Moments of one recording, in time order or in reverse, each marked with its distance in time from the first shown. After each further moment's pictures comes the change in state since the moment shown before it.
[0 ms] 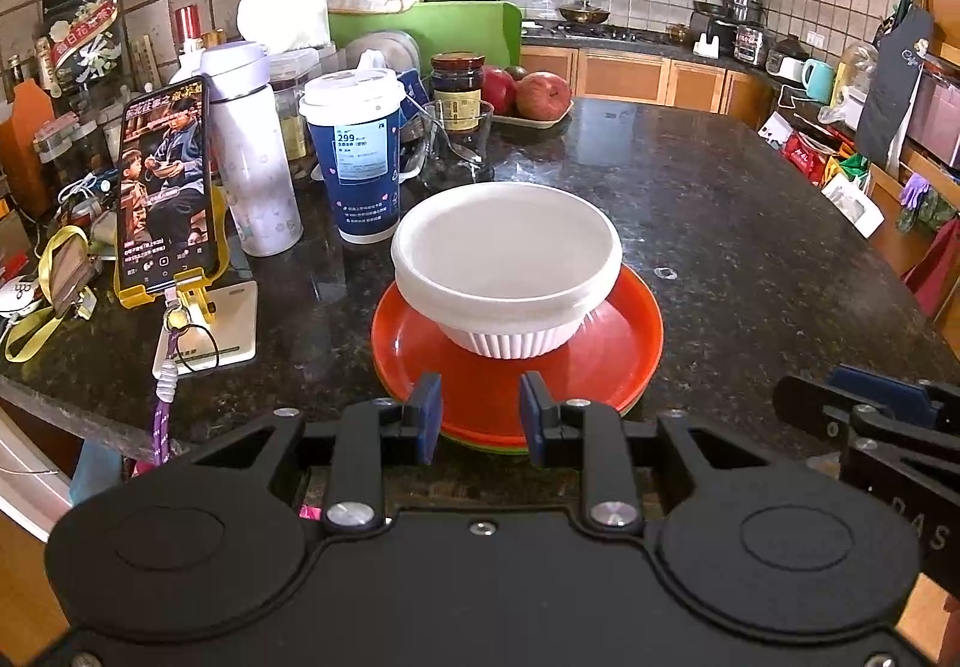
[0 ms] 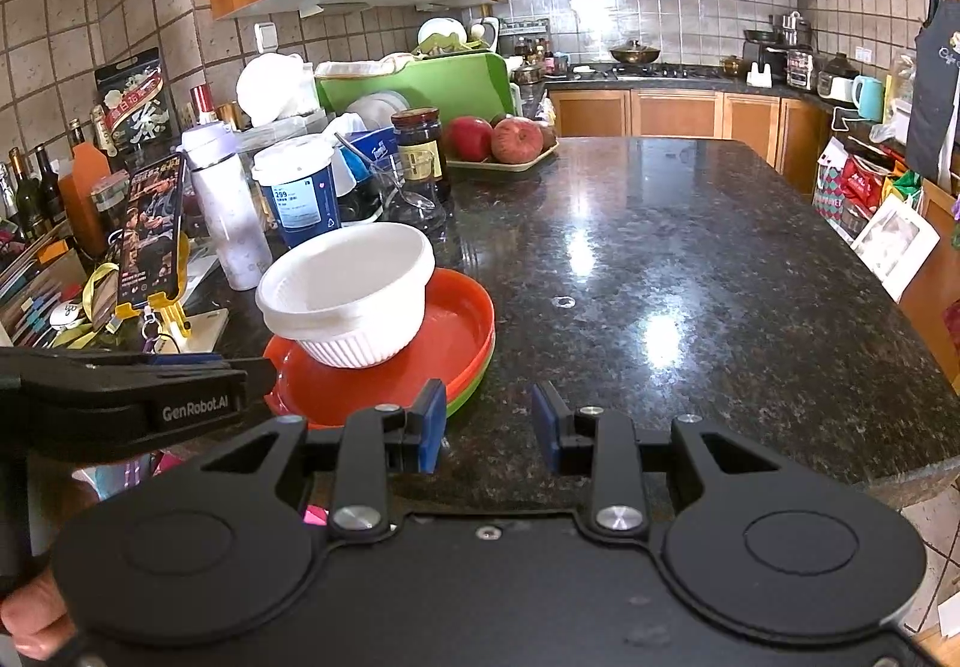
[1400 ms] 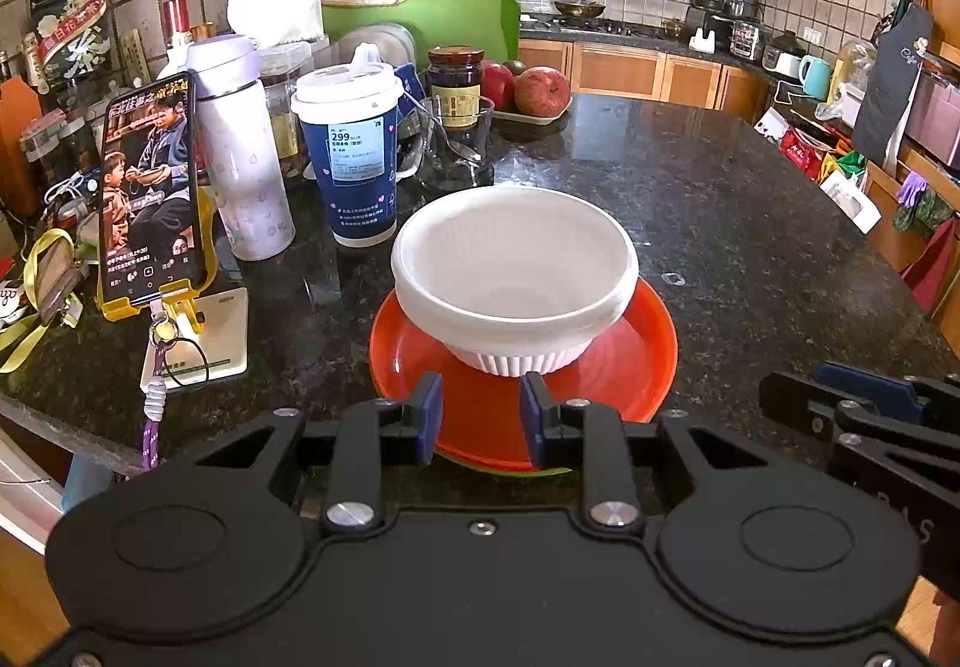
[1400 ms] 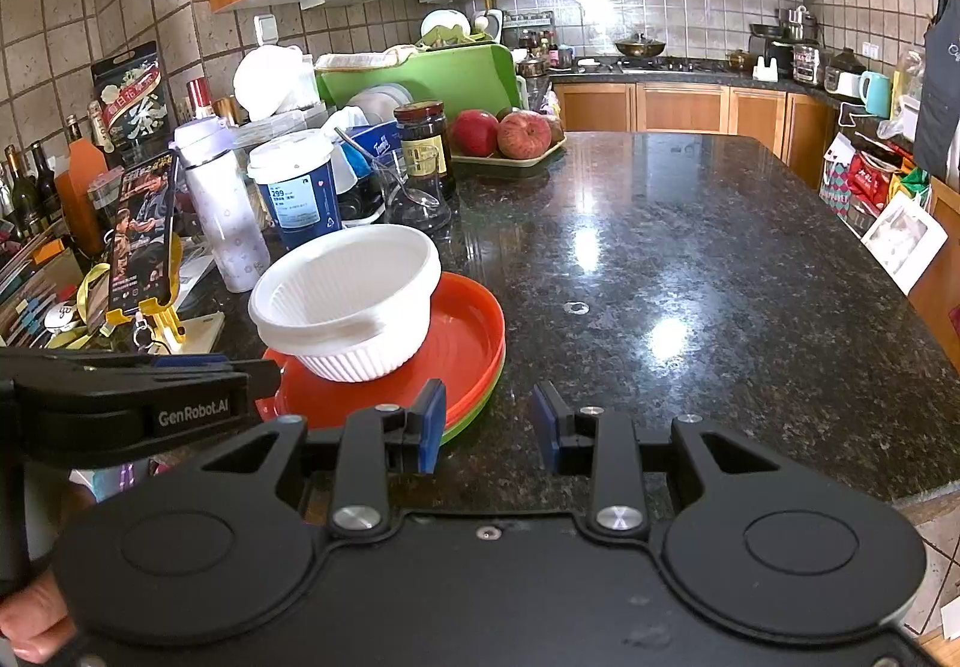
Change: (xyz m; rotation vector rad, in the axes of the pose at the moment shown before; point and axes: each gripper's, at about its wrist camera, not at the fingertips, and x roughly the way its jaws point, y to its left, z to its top) left arm 0.012 0.006 0.008 0.001 0.015 -0.016; right arm 0.014 0.000 0.007 -0.001 0.017 0.006
